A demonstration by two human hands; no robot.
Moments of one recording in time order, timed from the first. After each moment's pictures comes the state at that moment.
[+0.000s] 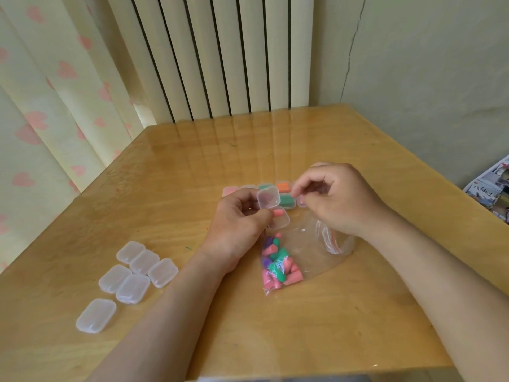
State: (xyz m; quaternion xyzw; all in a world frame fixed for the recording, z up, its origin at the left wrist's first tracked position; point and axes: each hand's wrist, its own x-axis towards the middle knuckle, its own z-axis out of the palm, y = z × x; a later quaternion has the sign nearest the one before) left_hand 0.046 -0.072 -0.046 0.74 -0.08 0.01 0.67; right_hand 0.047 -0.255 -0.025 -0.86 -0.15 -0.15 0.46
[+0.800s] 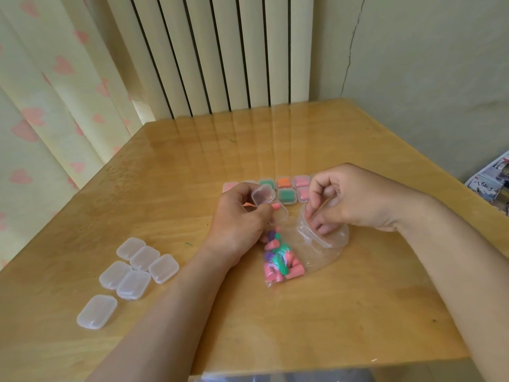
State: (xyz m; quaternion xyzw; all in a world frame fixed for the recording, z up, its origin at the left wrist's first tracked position) left_hand 0.047 -0.075 -0.047 0.77 -0.04 0.01 0.64; right_hand 0.035 -0.274 -0.010 -0.84 -0.10 0.11 0.52
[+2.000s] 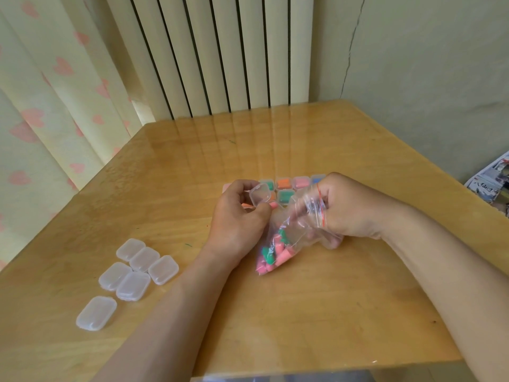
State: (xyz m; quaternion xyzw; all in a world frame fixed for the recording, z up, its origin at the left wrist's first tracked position) left_hand 0.055 -0.073 -0.056 0.79 -0.05 0.08 0.61; right_hand 0.037 -0.263 -0.020 -0.86 -0.13 0.11 0.48
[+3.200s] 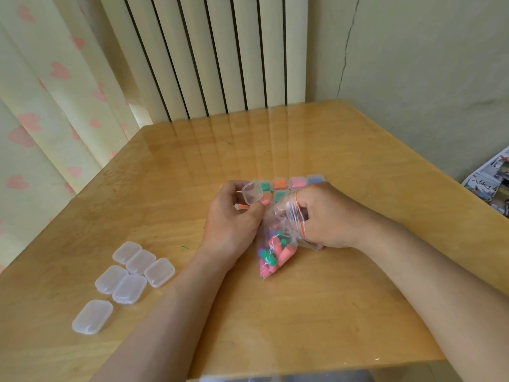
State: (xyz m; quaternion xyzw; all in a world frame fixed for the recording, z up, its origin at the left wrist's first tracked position) left_hand 0.054 -0.073 -0.056 0.79 -0.03 0.11 0.60; right_hand 0.047 -0.251 -0.038 -0.93 -0.19 0.01 0.32
